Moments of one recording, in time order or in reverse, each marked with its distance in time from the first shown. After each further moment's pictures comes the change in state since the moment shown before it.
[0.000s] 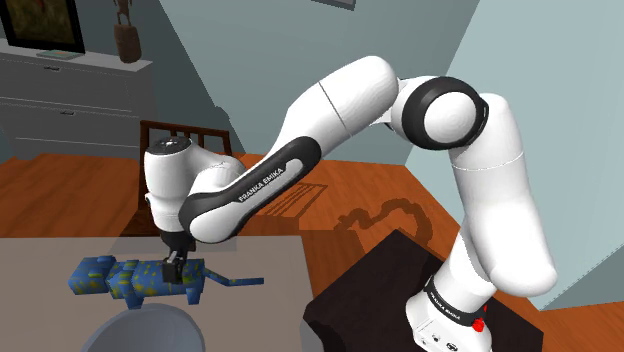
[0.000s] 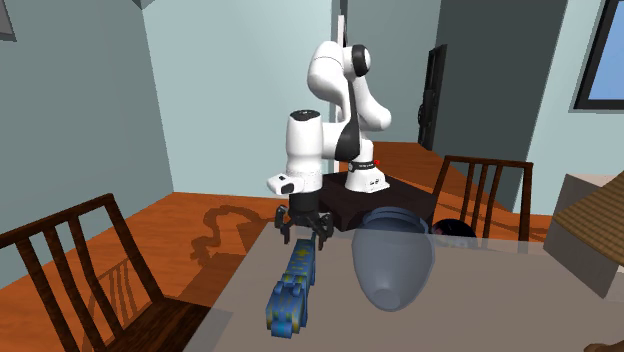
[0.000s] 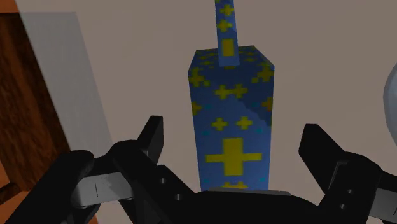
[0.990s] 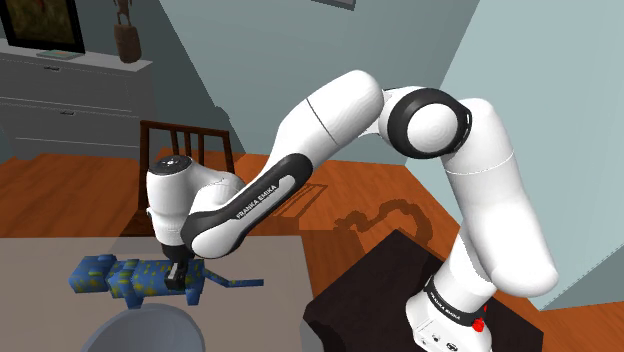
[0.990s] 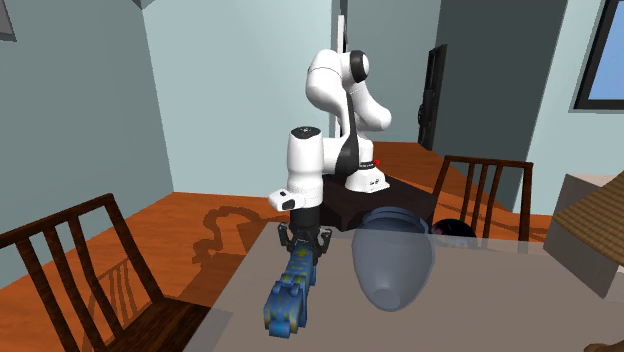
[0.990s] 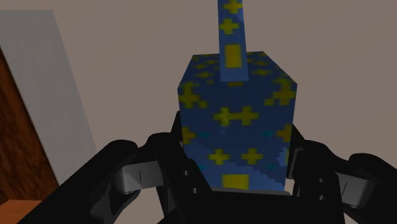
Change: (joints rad) arm 0.018 0.073 -0.020 0.015 -0.025 0.059 0.014
